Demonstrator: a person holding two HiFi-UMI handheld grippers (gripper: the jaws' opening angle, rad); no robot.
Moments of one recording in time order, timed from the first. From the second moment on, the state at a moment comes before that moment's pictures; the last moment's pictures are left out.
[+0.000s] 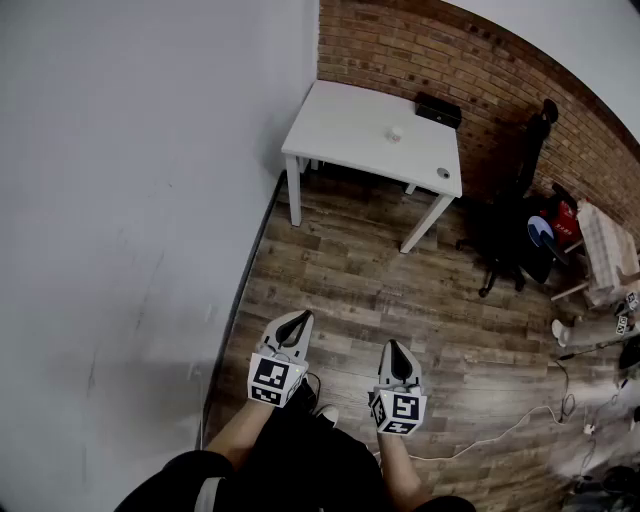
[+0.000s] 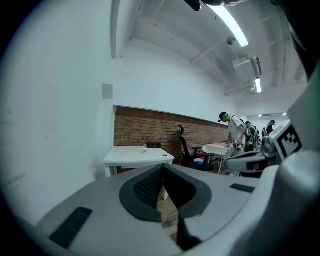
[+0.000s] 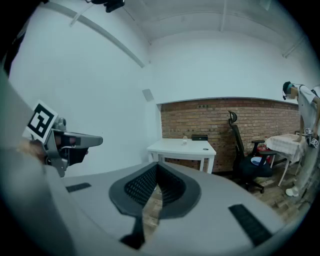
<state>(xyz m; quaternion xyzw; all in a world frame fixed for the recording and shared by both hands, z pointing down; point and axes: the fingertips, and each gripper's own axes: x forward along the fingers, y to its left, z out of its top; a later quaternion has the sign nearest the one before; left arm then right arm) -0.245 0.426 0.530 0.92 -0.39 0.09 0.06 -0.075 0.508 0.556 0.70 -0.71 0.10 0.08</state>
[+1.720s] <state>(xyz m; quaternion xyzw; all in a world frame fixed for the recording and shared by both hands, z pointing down) -0.232 0.502 0.528 0.91 -0.41 0.10 0.06 -0.066 0.567 0.550 0.68 -0.73 0.11 0.05</state>
